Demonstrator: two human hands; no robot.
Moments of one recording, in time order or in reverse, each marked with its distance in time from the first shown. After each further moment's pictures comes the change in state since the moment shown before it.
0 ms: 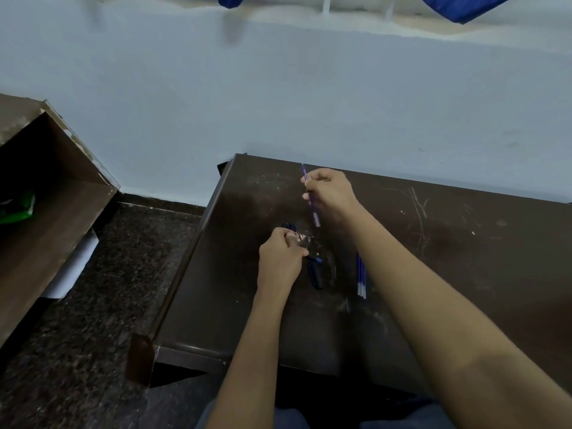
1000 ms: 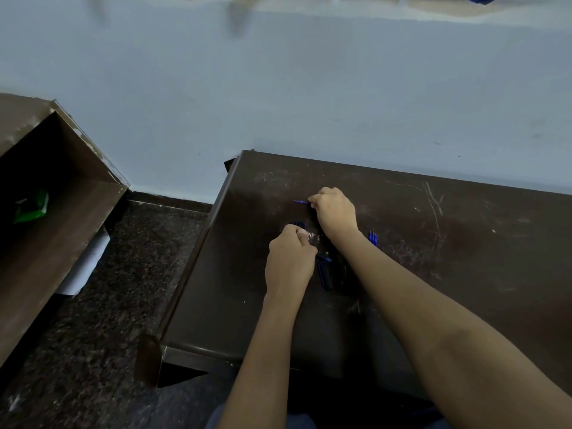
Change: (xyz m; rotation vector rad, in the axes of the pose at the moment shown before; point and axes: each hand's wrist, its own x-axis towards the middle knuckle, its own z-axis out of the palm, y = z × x) left_hand 0.000 0.004 0.001 0.202 0.029 0.040; right_hand 0.026 0.067 0.020 -1.100 0.065 -0.419
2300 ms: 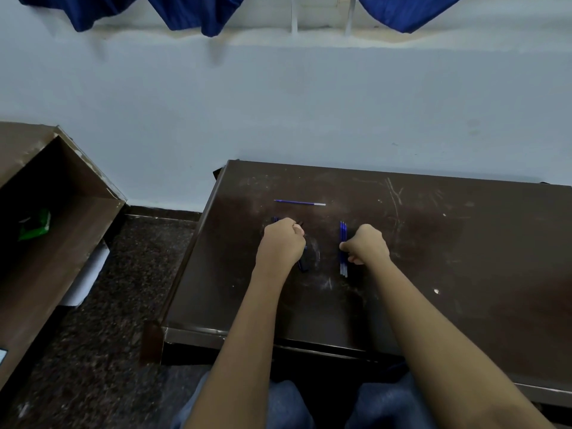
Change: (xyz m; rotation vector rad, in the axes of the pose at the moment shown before) left_hand -0.036 0.040 -0.007 0.230 -0.153 0.011; right_hand -0.112 0.058 -0.054 0.451 -0.281 0.771
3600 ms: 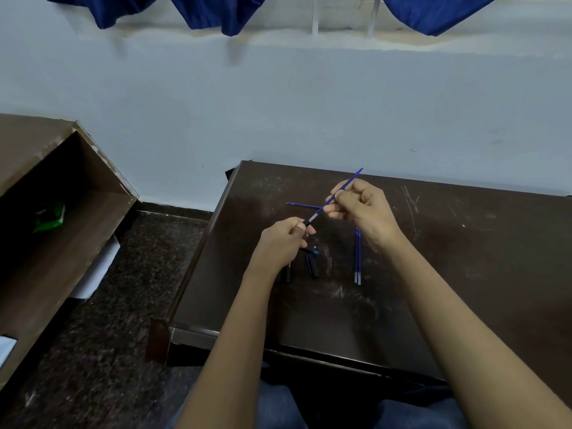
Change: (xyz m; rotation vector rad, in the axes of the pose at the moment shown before) left_hand 0.019 -0.030 -0.013 -0.196 -0.053 0.152; right_hand -0.052 -0.059 -0.036 0.878 -0.183 -0.653
